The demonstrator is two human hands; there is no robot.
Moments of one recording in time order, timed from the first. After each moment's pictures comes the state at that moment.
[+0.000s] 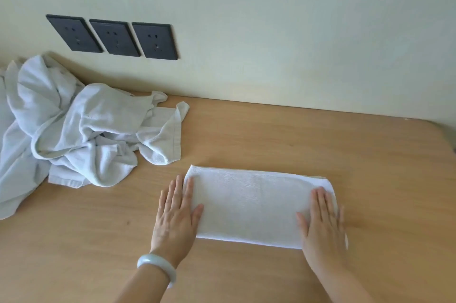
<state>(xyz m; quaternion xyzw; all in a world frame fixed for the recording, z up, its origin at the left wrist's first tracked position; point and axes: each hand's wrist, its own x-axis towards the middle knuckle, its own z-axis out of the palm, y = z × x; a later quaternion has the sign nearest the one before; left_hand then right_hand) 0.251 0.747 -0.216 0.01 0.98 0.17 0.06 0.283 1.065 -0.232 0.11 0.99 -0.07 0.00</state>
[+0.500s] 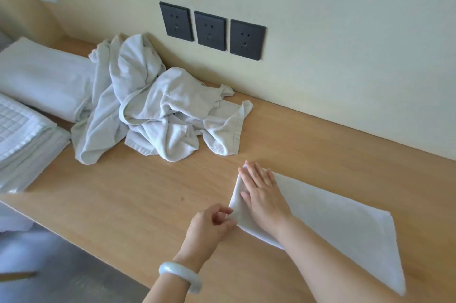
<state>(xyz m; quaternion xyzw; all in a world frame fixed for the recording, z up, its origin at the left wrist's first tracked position) 0.288 0.718 -0.182 -0.22 0.79 0.55 0.15 0.185 0.872 -0.221 -0.29 0.95 -0.11 0.08</state>
